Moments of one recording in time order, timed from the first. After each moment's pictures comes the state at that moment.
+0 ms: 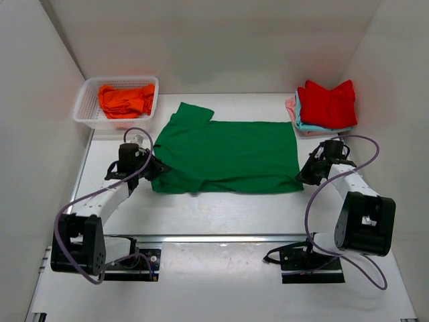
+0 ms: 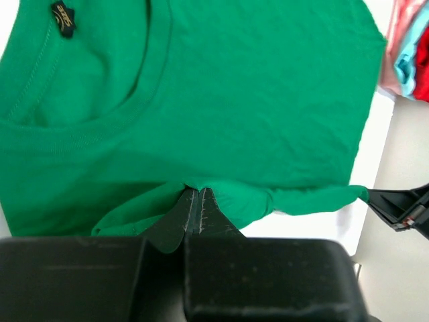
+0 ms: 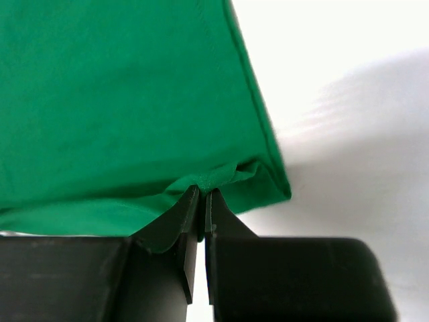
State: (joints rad) left arm -0.10 1.19 0.59 -0.07 0.34 -0.74; right arm -0.20 1.36 0.75 -0.44 -0.29 0.35
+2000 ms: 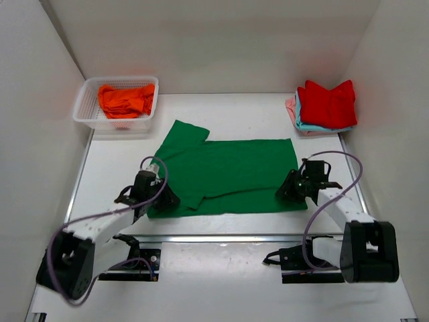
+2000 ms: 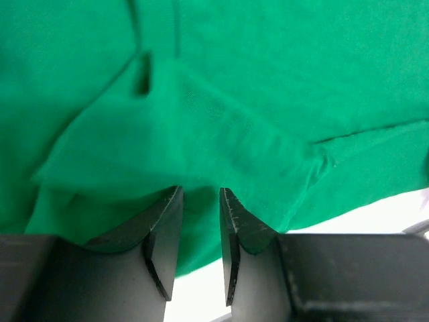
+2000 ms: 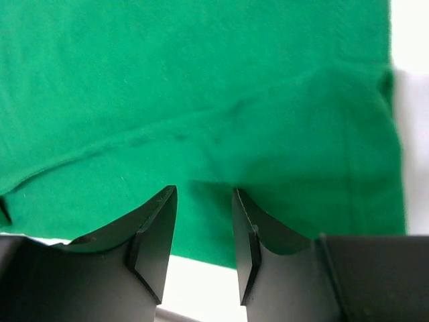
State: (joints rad) left arm -0.35 1.10 0.33 -0.07 0.18 -0.73; right arm 0.01 1.17 0.47 -0.30 -0.30 0.47
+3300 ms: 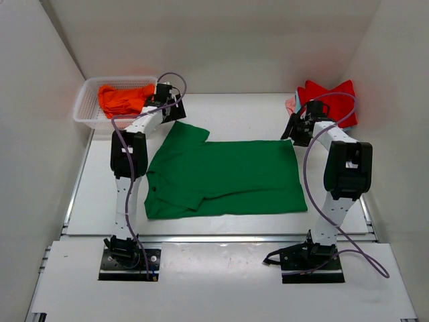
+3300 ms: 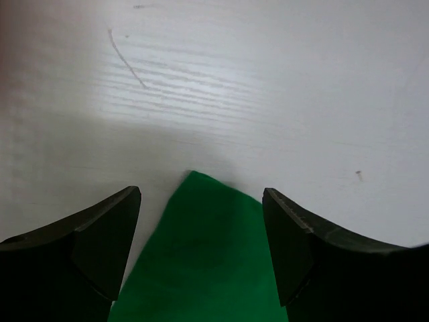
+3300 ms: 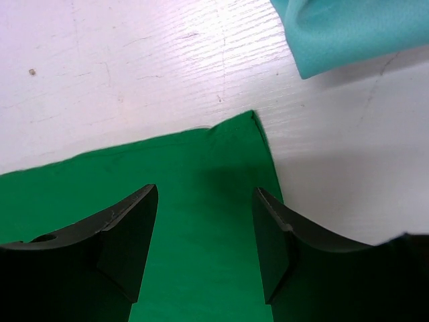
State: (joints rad) left arm -0.19 2.39 2.01 -0.38 -0.06 -0.38; right arm -0.06 1.94 1.39 -0.39 -0.17 0.34
